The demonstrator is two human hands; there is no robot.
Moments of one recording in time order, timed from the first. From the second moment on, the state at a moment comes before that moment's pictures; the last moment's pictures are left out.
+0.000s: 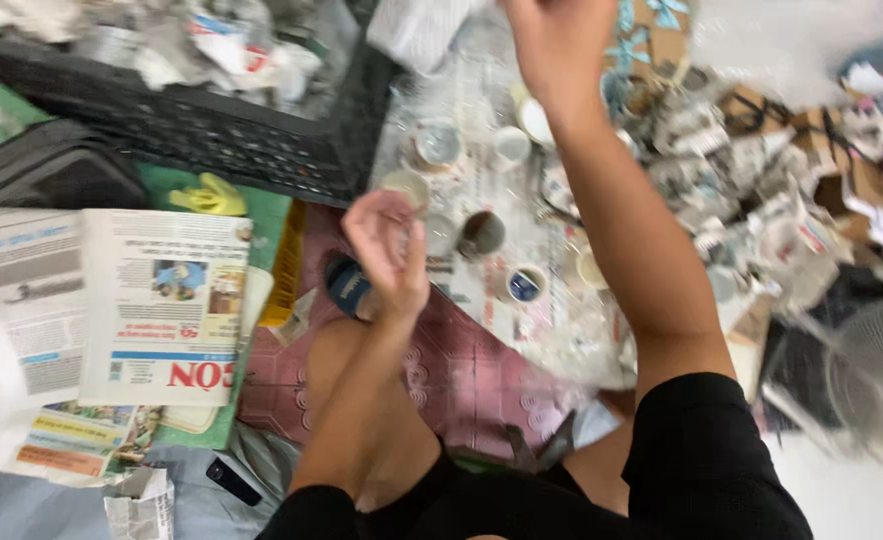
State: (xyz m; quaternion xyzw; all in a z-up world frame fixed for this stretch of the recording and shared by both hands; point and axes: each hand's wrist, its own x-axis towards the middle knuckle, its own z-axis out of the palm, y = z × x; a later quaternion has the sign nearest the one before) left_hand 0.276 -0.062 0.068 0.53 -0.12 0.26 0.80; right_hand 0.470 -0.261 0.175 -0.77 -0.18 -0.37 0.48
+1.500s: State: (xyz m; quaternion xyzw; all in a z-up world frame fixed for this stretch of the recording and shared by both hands) left_hand 0.227 -0.158 0.019 0.62 -0.17 -0.19 0.74; right_hand 0.112 -0.380 0.052 -0.72 0.07 -0.20 0.66
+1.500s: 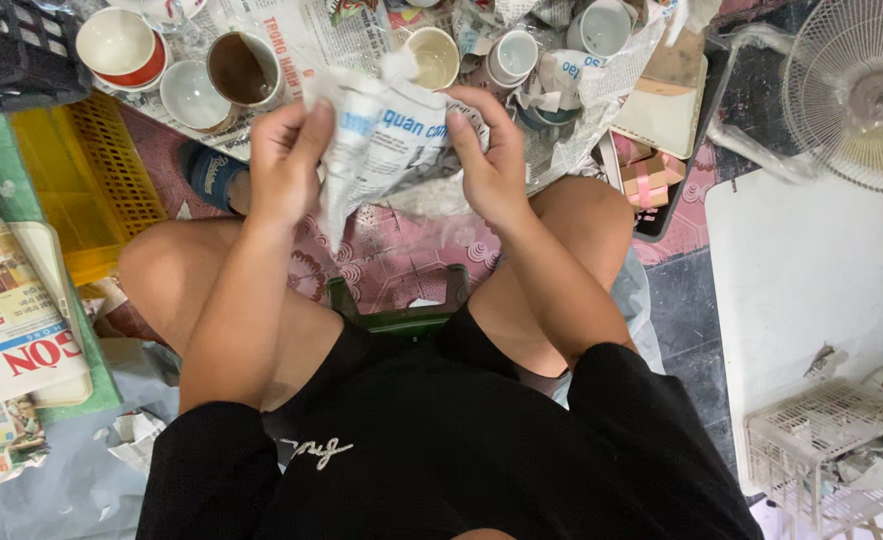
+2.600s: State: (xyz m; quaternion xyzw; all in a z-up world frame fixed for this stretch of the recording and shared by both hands) left_hand 0.243 -0.064 0.072 0.79 -0.16 0.08 0.58; right_hand 0.102 -0.411 0.089 -0.72 -0.28 -0.14 0.62
